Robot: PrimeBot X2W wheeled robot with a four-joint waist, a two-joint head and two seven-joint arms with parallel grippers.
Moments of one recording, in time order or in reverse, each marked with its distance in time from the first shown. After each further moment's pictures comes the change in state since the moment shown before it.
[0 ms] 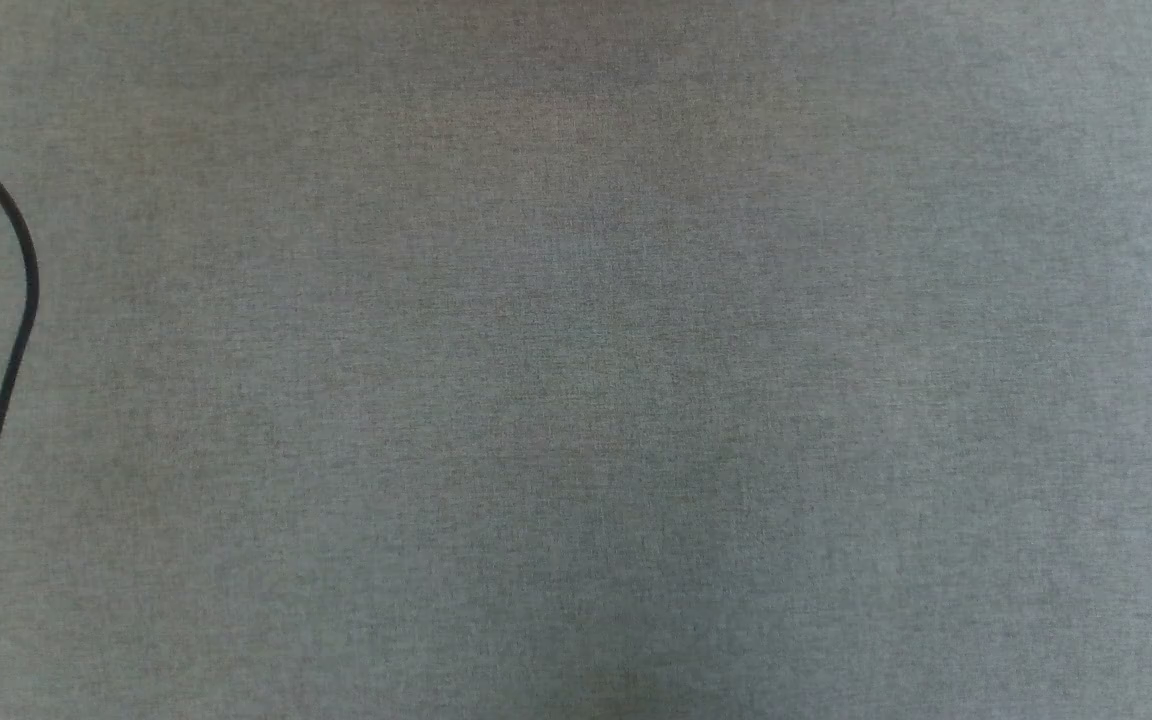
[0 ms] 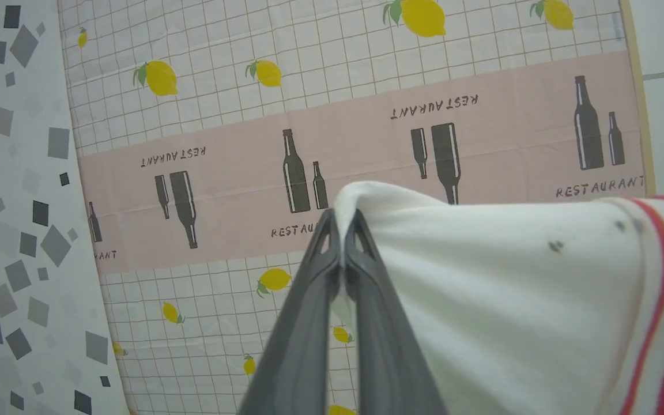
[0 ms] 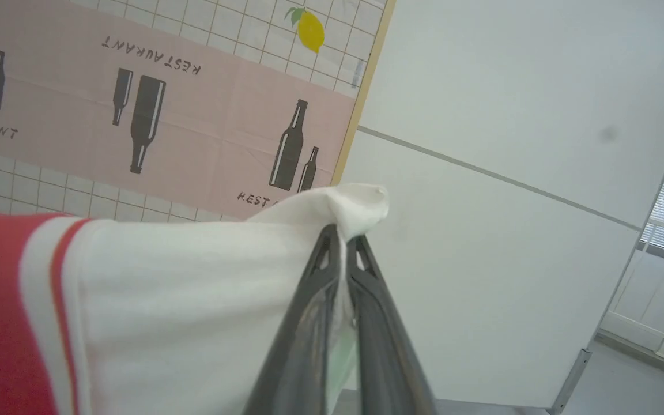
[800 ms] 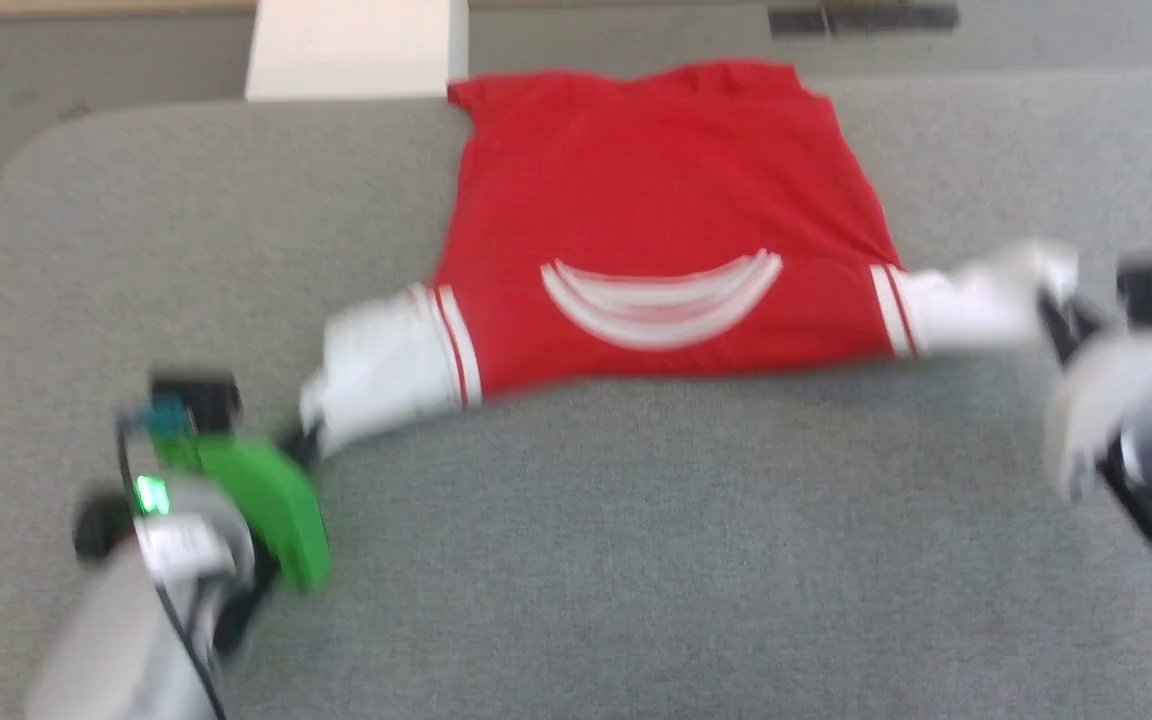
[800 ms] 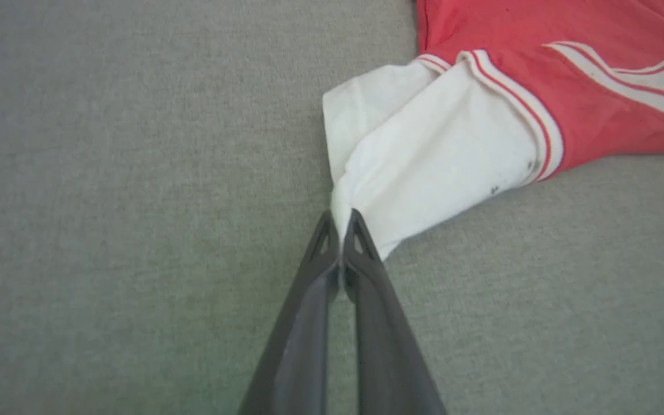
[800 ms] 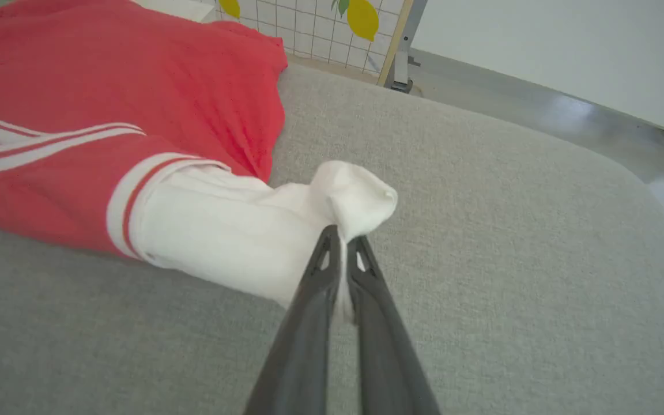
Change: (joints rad) left arm 1.063 -0.032 -0.108 -0.146 -0.355 -0.201 0.431; right arm 1.042 -0.214 0.331 -0.096 0.509 0.000 0.210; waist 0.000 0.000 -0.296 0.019
